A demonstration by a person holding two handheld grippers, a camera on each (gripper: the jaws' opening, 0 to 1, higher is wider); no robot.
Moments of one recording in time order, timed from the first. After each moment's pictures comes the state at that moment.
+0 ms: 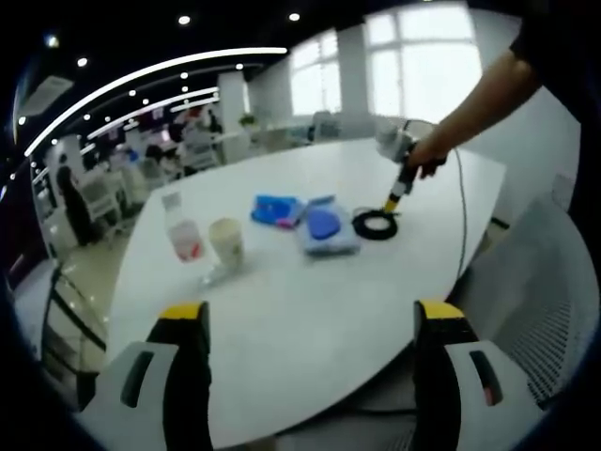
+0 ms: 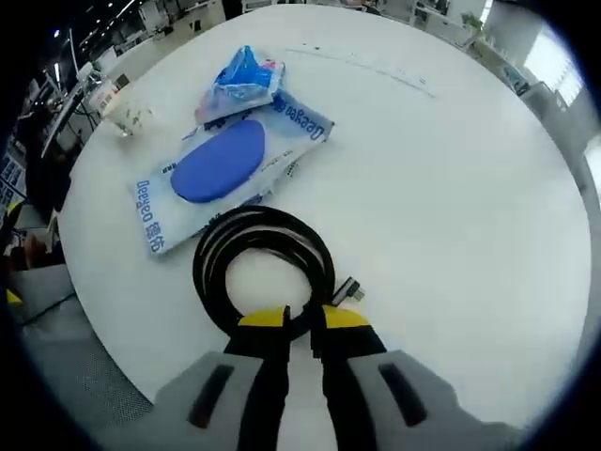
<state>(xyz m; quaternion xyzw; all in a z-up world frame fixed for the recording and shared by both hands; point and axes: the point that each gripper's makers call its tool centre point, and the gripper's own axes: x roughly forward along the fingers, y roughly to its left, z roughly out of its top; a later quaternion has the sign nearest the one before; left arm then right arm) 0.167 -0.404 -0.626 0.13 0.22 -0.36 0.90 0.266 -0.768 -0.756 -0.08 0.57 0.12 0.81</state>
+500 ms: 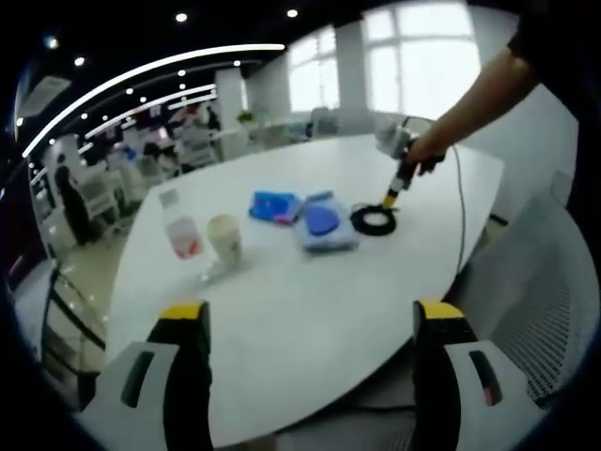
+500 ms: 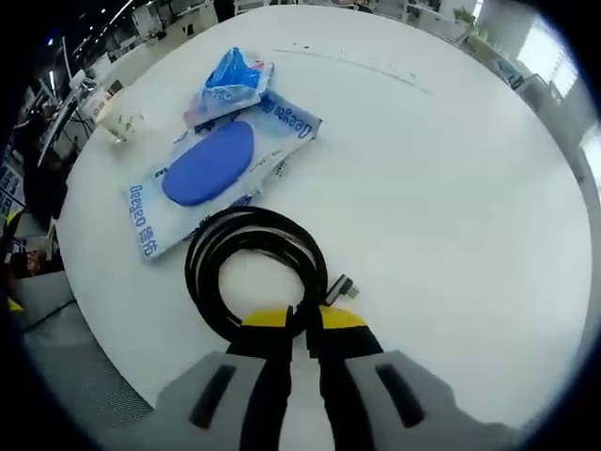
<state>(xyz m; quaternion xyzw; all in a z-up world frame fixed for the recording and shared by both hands) 0.167 -0.404 -0.629 0.13 0.23 -0.37 0.89 0.270 -0.771 -0.757 -0.07 0.57 0.11 0.81</state>
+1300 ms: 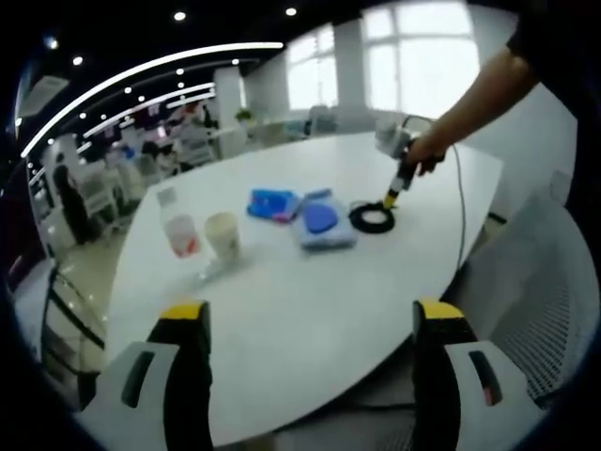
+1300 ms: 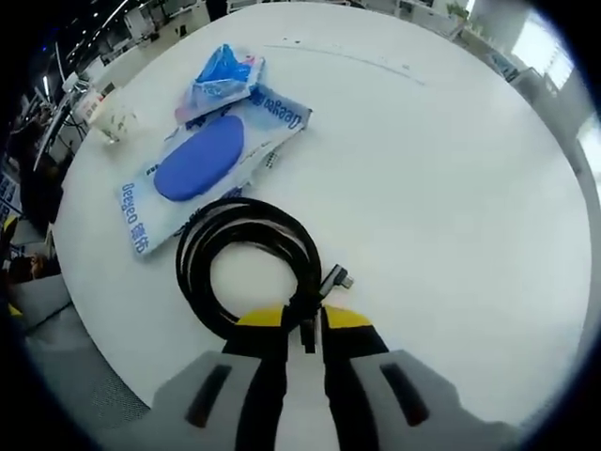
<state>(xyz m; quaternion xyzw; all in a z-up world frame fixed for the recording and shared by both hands) 0.166 -0.404 -0.633 0.13 0.23 -0.37 0.89 0.266 -0.777 -0.764 -0.06 0.58 0.10 0.81</state>
